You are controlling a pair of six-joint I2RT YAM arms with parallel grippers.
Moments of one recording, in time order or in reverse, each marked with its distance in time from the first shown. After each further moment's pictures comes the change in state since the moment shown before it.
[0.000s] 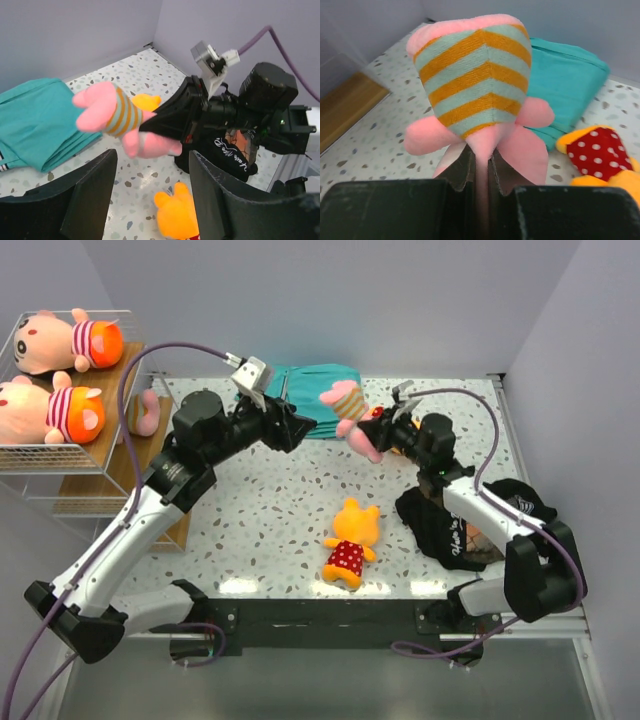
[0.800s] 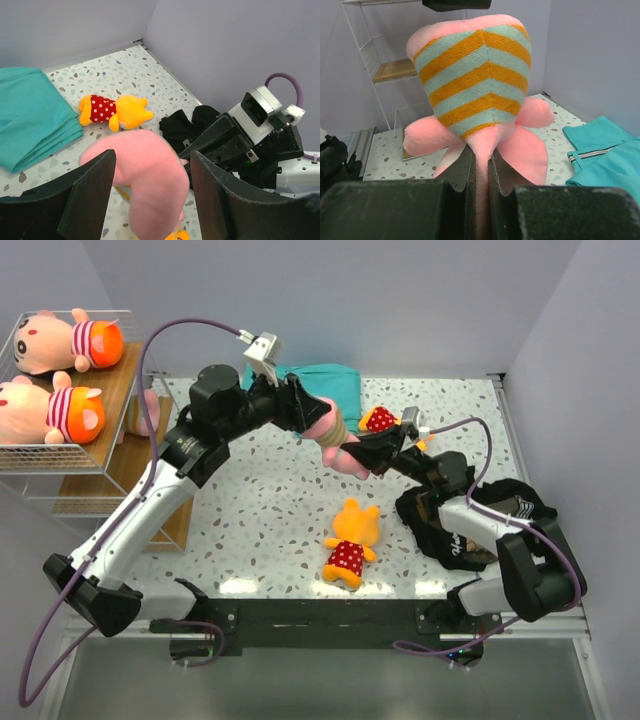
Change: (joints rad) left arm 0.010 0.166 0.182 -0.046 0.048 -0.148; right arm 0.036 0.004 -0.253 0.812 -0.441 0.251
